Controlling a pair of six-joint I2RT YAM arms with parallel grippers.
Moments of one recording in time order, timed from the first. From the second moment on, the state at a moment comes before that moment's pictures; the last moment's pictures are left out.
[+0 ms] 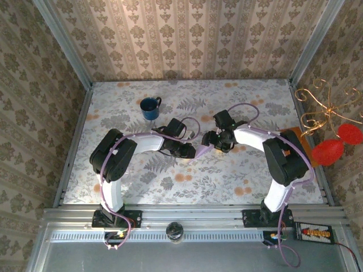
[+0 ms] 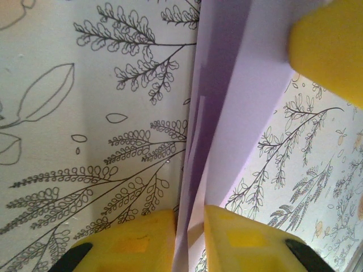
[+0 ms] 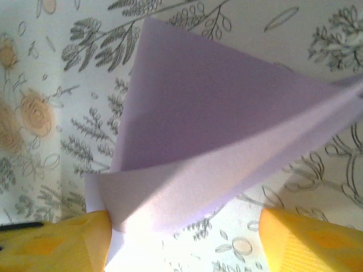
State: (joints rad) left arm -0.72 1.90 1.07 -0.27 0.52 -0.41; right arm 0.41 1.75 1.03 -0.44 -0.22 0.71
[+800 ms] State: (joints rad) left arm -0.71 1.91 1.08 -0.28 0.53 -0.41; right arm 0.45 1.66 0.85 -0.08 -0.38 0.88
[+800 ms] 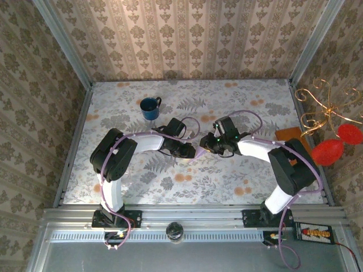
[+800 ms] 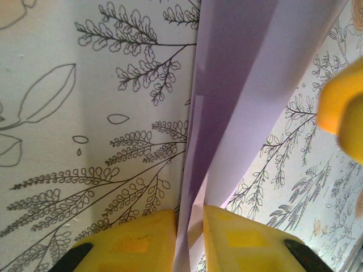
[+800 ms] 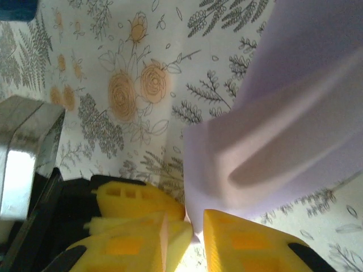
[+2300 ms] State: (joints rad) left arm -0.71 1.92 1.08 -0.28 0.53 -0.41; right arm 0.43 1.81 0.92 -0.09 -0.35 0.83
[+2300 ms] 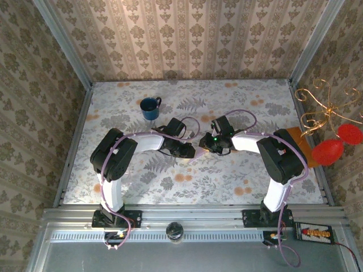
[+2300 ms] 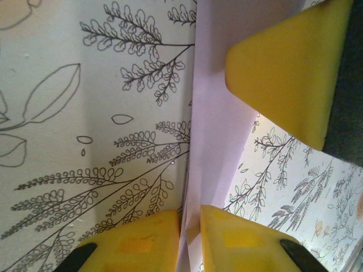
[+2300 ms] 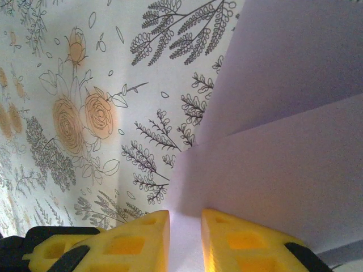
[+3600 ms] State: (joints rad) left arm -0.72 1.80 1.06 -0.22 0.52 -0.47; right arm 0.42 1.86 0.97 -0.16 -0.38 0.78
